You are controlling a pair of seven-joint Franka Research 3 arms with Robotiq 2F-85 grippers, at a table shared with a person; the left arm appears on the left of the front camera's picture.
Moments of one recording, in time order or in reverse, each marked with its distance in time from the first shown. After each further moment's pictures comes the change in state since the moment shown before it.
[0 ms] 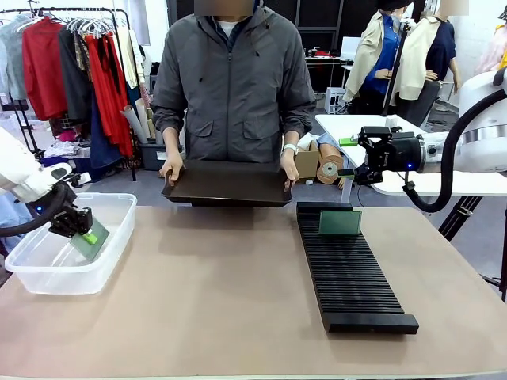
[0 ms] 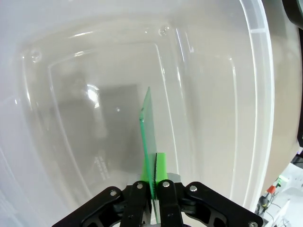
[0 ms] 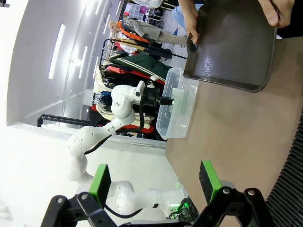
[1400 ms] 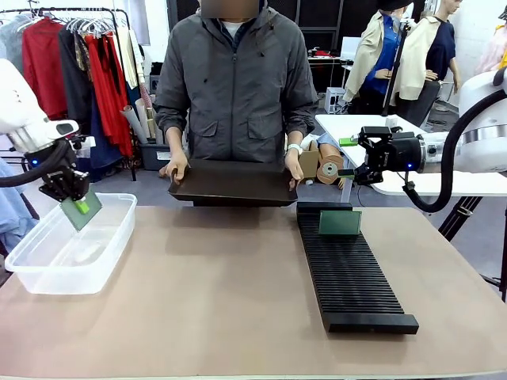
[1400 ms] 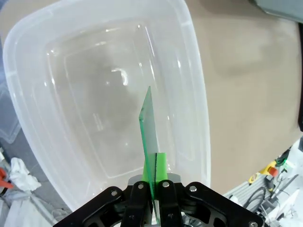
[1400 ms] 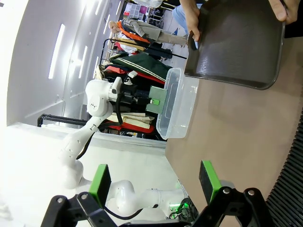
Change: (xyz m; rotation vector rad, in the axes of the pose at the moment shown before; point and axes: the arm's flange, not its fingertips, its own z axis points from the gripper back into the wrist) left arm 0.014 -0.082 0.087 0.154 0.089 -0.037; right arm 0.000 0.000 0.000 0.000 0.000 0.000
